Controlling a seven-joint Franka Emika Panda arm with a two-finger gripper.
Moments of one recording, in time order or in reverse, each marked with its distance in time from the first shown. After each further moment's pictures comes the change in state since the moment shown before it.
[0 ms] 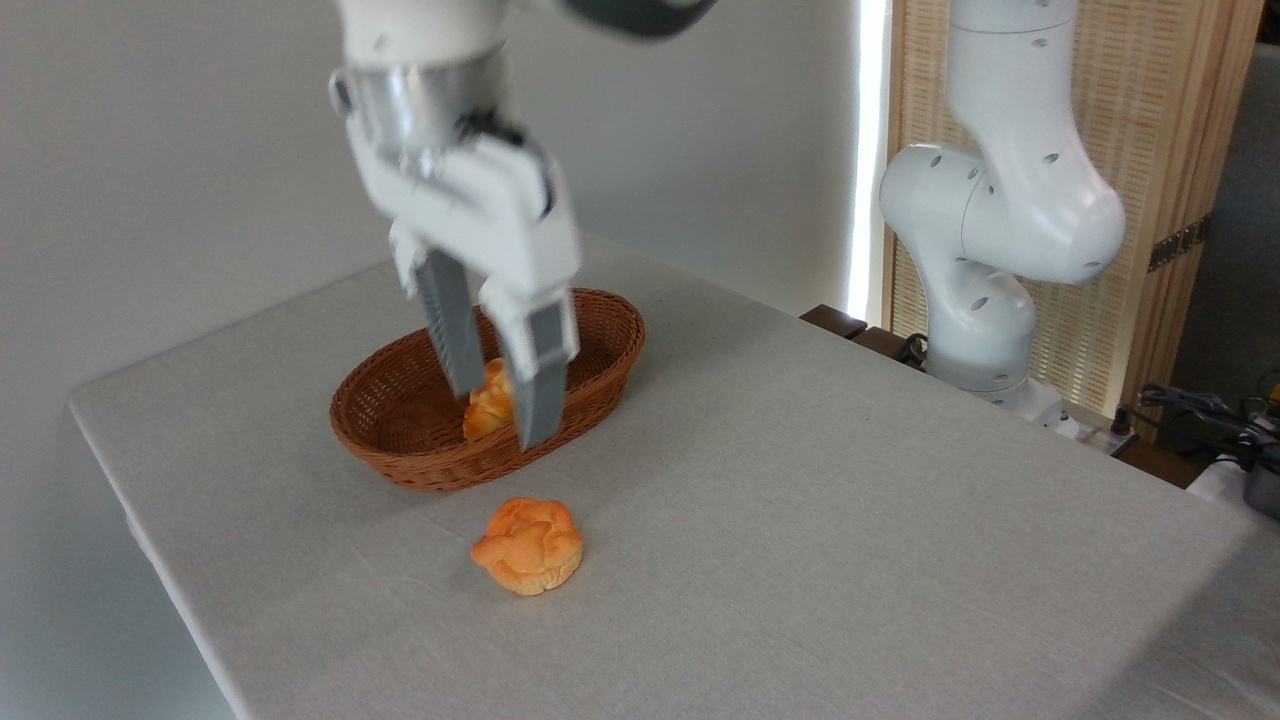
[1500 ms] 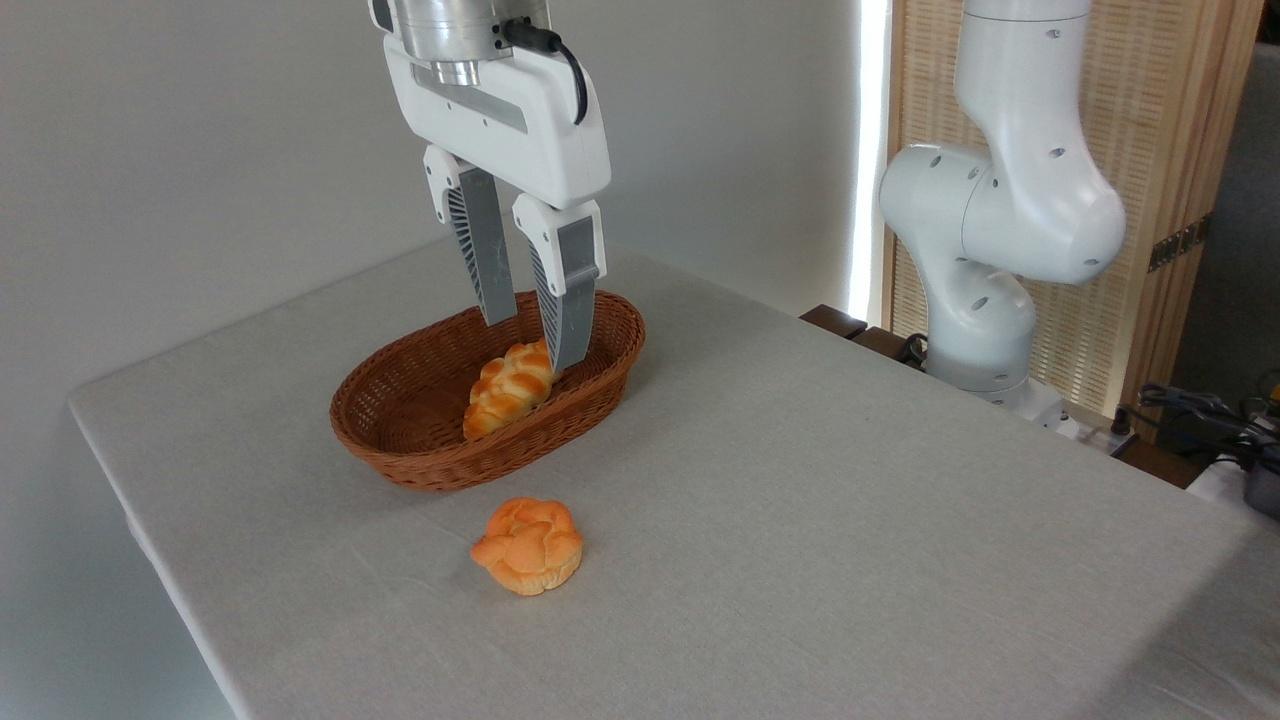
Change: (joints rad) arm -0.002 -0.092 -0.033 -0.033 0.001 -0.078 -0.001
